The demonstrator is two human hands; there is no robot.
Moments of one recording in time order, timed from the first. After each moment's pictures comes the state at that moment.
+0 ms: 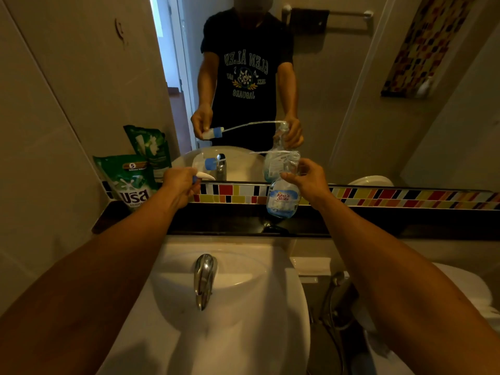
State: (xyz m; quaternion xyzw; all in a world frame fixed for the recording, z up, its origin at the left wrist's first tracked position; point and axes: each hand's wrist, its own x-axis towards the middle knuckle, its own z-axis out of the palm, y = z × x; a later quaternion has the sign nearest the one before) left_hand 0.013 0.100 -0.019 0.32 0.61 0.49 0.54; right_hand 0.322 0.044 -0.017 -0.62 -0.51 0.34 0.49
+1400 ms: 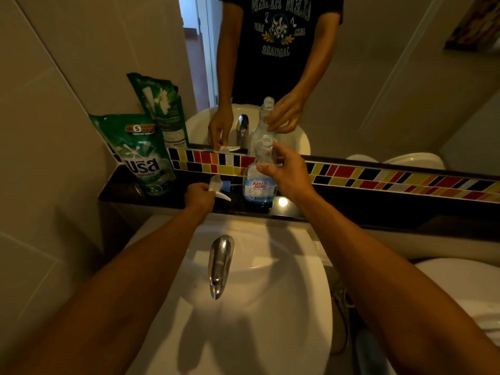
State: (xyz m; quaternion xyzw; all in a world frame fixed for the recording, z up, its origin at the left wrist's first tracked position) left_hand 0.000 0.119 -0.180 0.41 0.73 0.37 0.40; right_hand 0.219 0.102 -0.086 -0.57 -0.61 0.35 0.42
